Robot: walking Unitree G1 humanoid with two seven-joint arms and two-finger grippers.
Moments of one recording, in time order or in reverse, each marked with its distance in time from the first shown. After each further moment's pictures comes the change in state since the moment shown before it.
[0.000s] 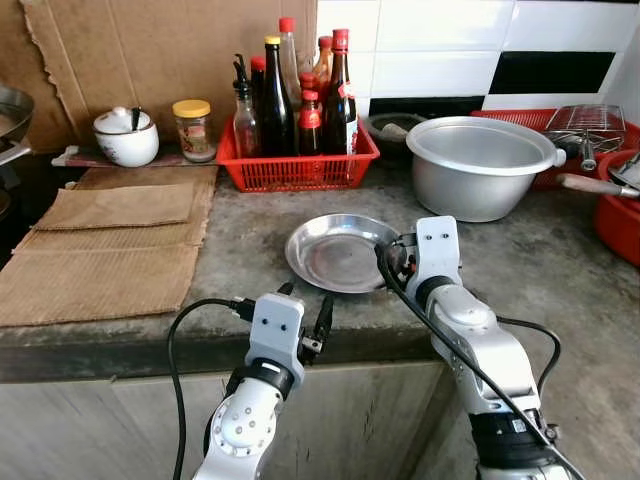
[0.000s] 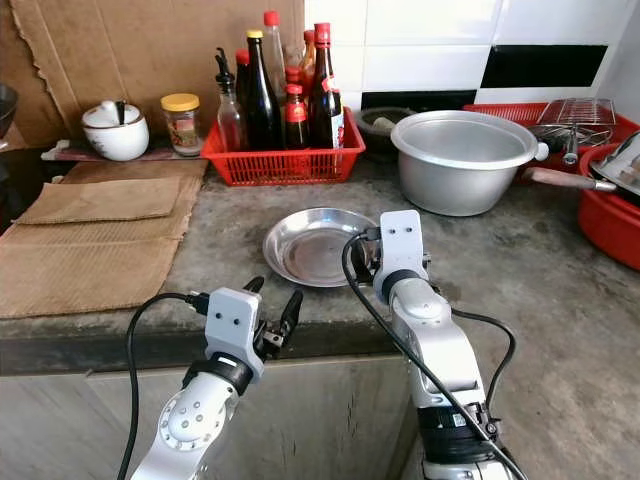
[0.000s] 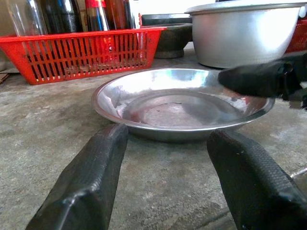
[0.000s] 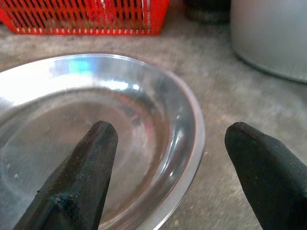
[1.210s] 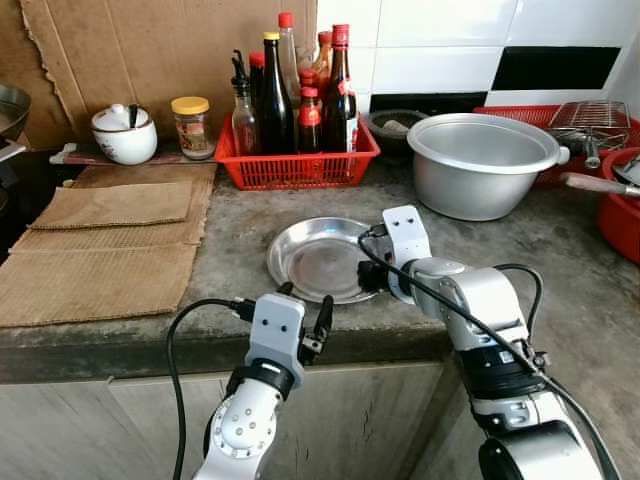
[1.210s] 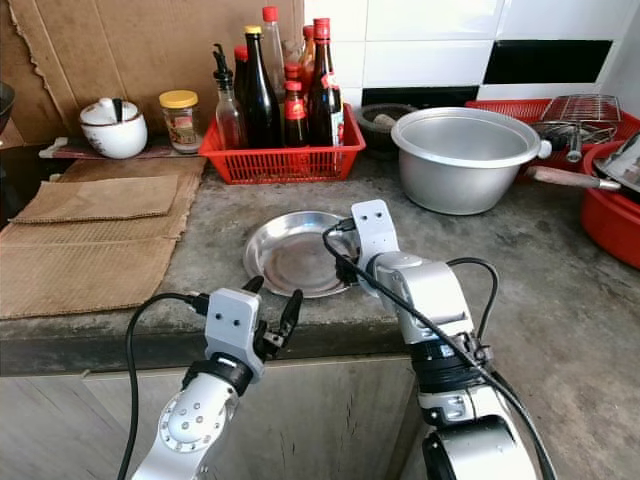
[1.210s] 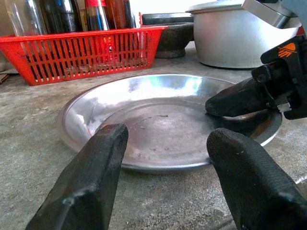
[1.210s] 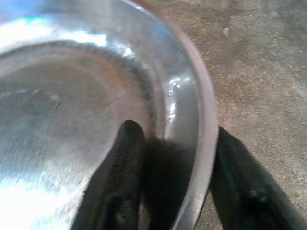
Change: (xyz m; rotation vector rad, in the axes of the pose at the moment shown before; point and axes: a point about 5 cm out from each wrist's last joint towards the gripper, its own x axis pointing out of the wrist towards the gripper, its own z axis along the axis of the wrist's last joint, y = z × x) left arm -0.001 0.000 0.001 0.014 -0.011 0.006; right arm 0.018 0.015 0.018 -0.070 0.326 0.111
